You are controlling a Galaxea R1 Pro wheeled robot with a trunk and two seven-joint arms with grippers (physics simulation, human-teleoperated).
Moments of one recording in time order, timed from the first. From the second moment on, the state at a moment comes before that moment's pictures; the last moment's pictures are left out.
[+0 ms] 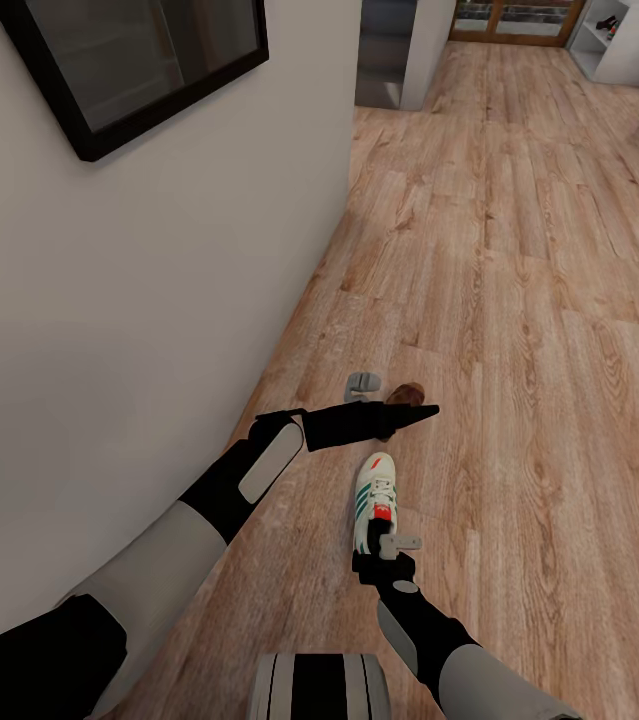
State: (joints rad) left arm -0.99 -0.17 -0.55 -0.90 0.84 0.51 -0.68; right arm -0.65 0.16 0.27 -0.35 -0.24 -0.03 -0.25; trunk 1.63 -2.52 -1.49
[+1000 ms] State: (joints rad) left arm -0.99 -0.17 -0.55 -0.91 0.84 0.51 -0.69; right arm -0.65 0.16 0.27 -0.35 -0.24 -0.03 -0.25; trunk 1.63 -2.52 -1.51
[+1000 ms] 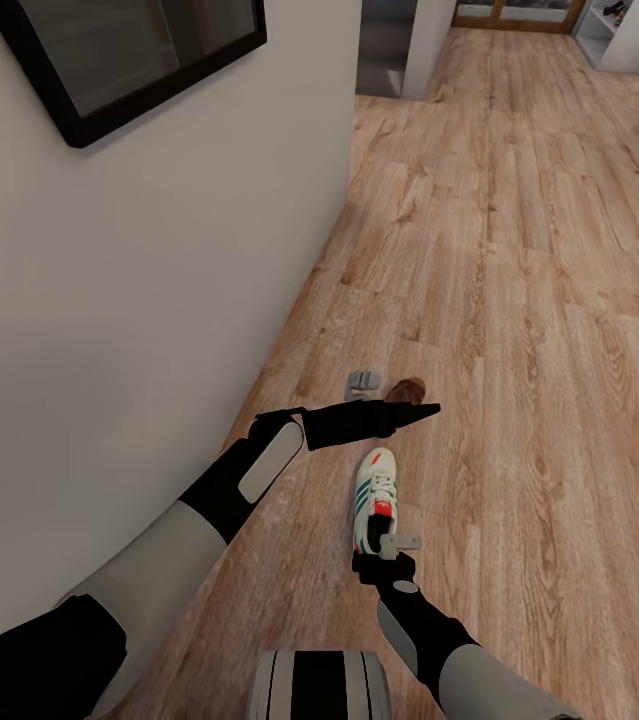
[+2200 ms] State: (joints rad) left arm -0.99 -0.17 -0.54 -0.91 0.84 0.51 -0.68; right arm -0.65 0.16 0.27 -0.35 -0.23 -0.03 -0.25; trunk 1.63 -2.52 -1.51
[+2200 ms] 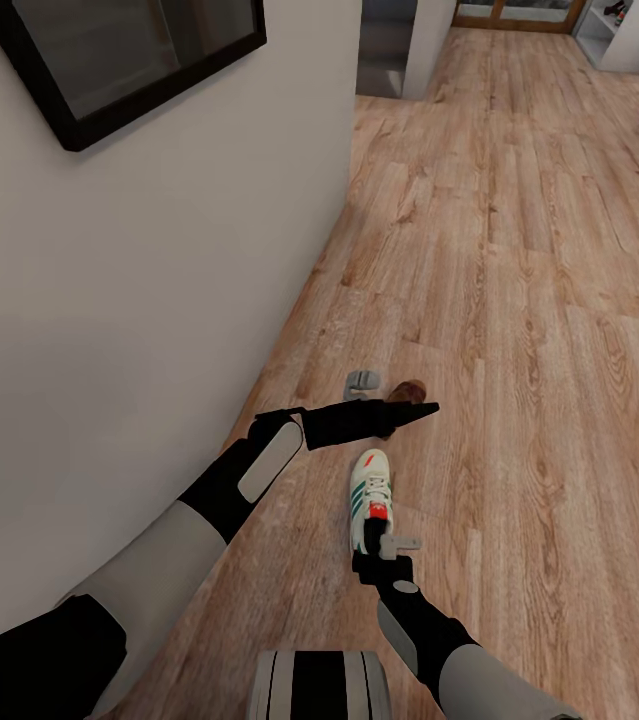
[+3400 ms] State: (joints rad) left arm -0.99 -0.17 -0.54 -0.94 0.84 0.51 -0.68; right arm -0.65 0.16 0.27 -0.35 -0.24 -0.03 -0.25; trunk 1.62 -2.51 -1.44
